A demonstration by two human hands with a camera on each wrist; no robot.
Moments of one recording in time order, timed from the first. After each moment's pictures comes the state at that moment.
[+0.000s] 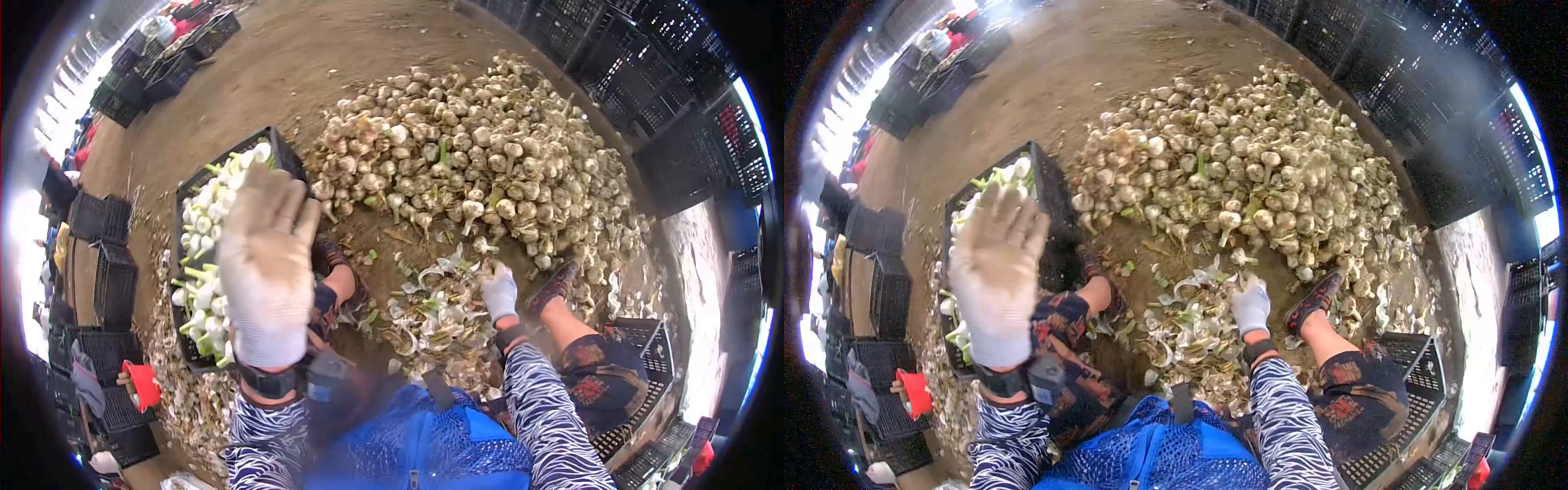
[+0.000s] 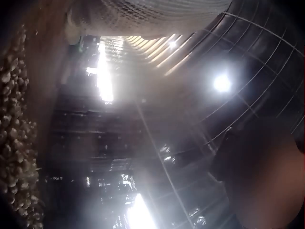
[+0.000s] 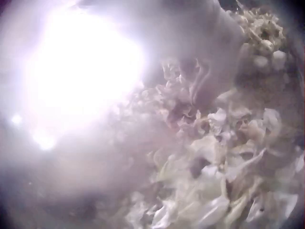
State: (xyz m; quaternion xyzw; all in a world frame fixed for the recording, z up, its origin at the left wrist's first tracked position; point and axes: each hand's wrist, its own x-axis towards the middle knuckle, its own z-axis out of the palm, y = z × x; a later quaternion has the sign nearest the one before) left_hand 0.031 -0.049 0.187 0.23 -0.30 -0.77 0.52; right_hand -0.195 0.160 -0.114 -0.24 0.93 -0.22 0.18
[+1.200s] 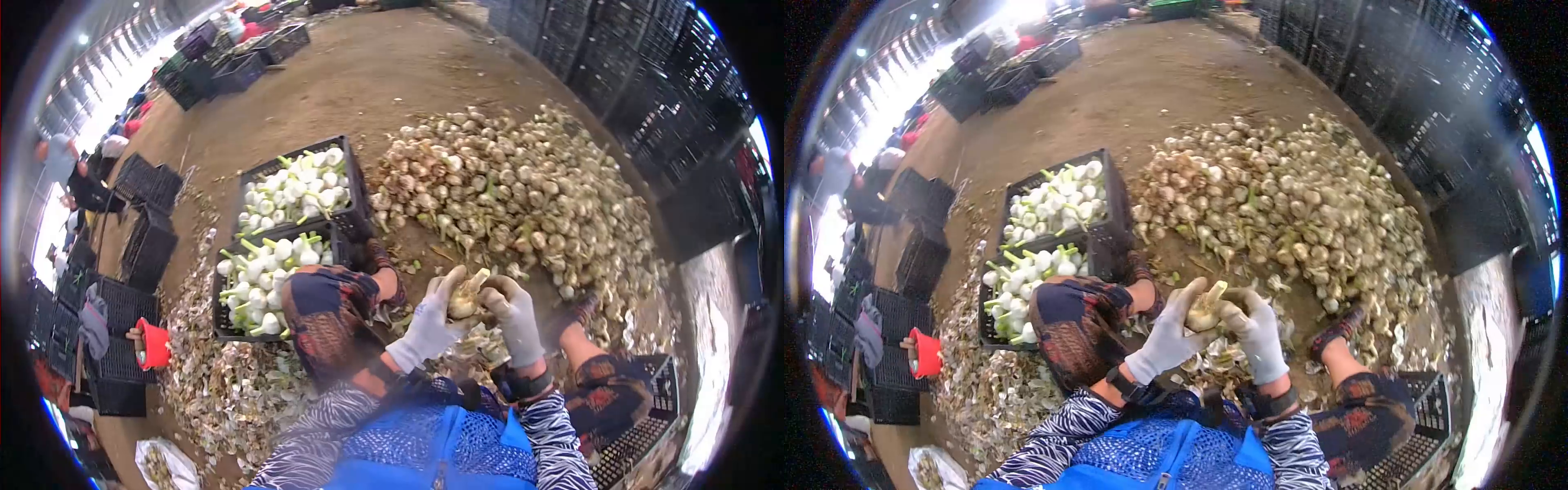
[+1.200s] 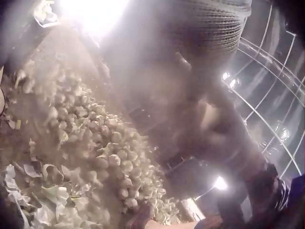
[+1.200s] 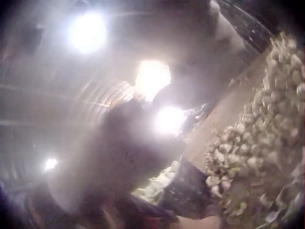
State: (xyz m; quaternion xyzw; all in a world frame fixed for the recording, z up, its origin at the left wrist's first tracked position) left_hand 0.043 0.062 0.064 0.25 -0.81 -0.46 0.27; right_hand -0.101 0.155 0.088 -0.27 0.64 -0.58 0.42
